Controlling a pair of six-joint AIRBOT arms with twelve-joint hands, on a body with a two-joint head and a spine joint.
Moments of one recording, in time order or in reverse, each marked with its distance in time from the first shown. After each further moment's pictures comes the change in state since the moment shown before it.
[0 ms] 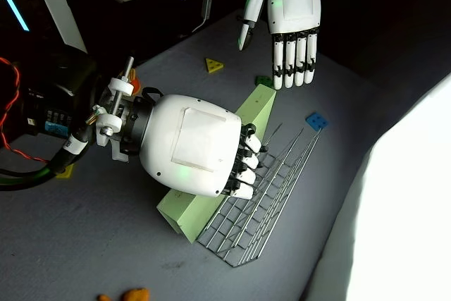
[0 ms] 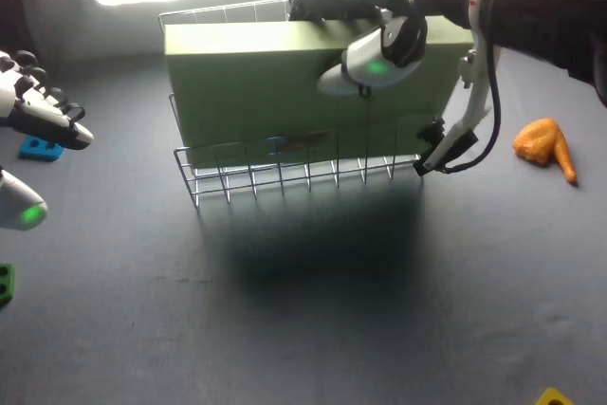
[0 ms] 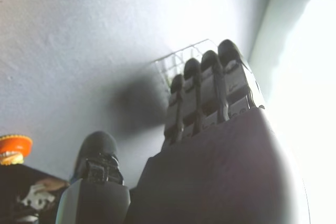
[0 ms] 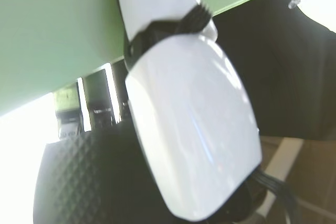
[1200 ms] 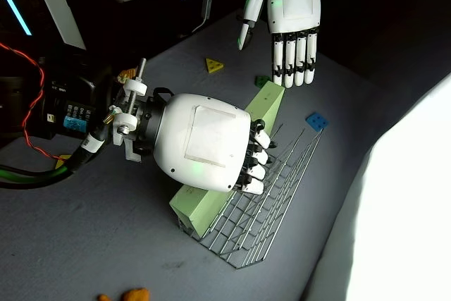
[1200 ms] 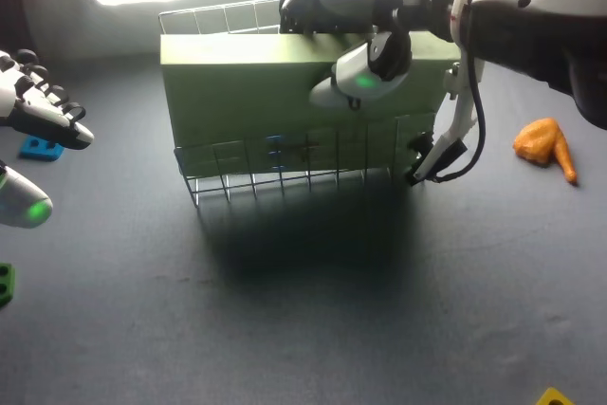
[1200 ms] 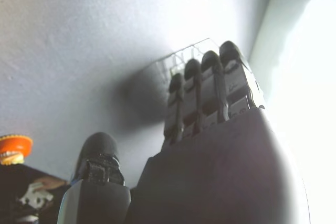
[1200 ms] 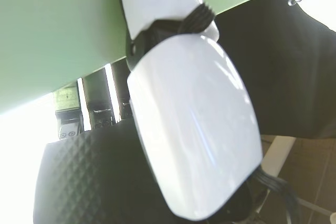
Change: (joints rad) left arm 0.000 0.000 0.000 0.000 0.000 0.000; right arm -0.027 -0.038 0.031 -0.007 0.013 -0.013
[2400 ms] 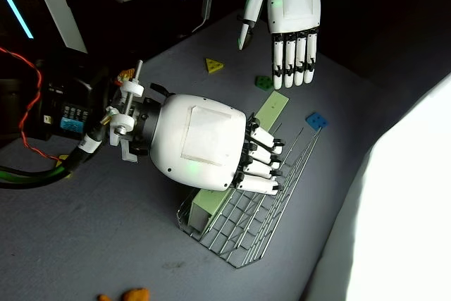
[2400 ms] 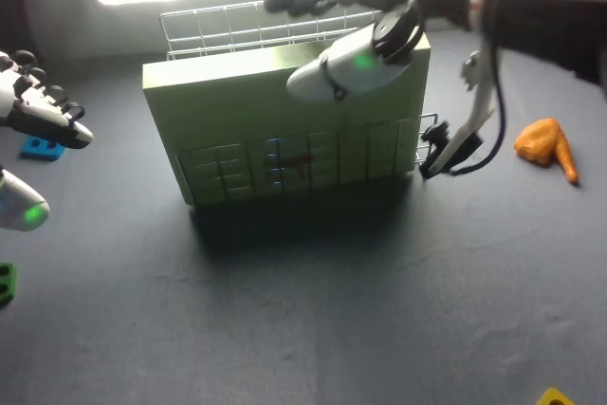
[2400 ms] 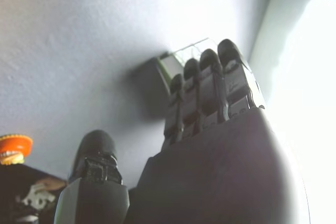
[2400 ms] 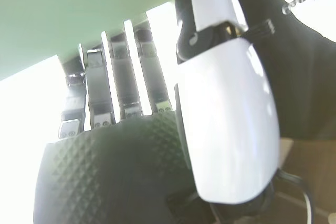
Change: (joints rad) left arm 0.000 0.000 0.000 0.000 0.000 0.000; right arm 0.037 0.068 -0.063 -0.003 -0.024 -0.011
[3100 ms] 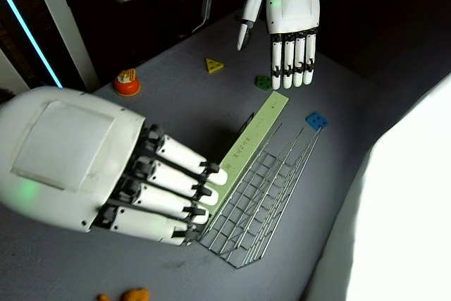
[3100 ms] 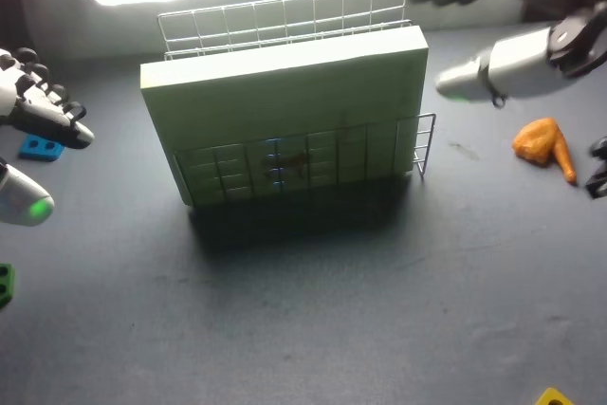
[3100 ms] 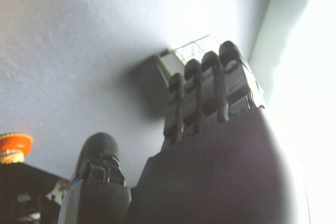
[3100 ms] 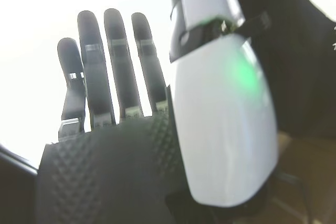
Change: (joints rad) left arm -0.003 0.000 -0.004 -0.001 0.002 0.000; right arm -0.003 0.390 -0.324 -0.004 0.095 -0.125
